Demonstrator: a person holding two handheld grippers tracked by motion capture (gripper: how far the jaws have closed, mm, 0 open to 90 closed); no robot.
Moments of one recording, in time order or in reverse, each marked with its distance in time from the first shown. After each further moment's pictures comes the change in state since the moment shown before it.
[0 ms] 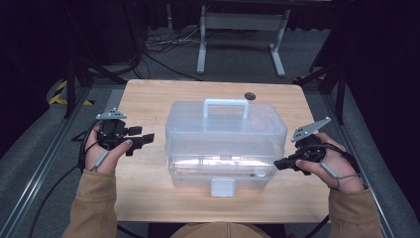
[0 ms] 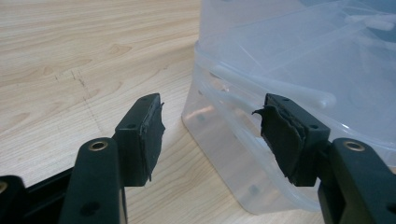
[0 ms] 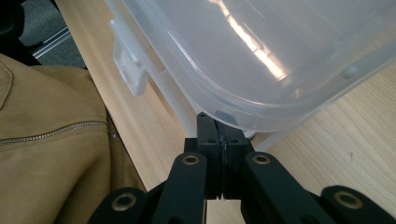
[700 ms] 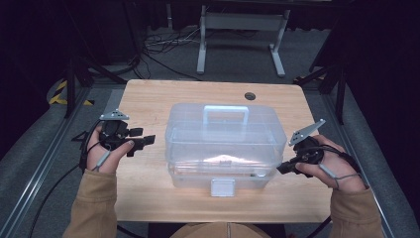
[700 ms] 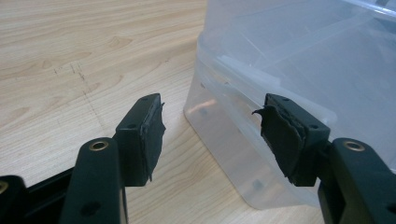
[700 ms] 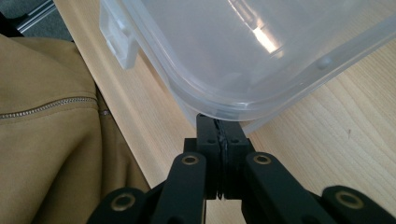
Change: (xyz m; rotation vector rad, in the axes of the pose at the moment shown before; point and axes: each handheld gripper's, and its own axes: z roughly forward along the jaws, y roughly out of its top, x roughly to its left) left arm -0.001 -0.001 0.005 0.029 0.004 0.010; right arm -0.001 -0.004 0.006 0.105 -0.014 -0.005
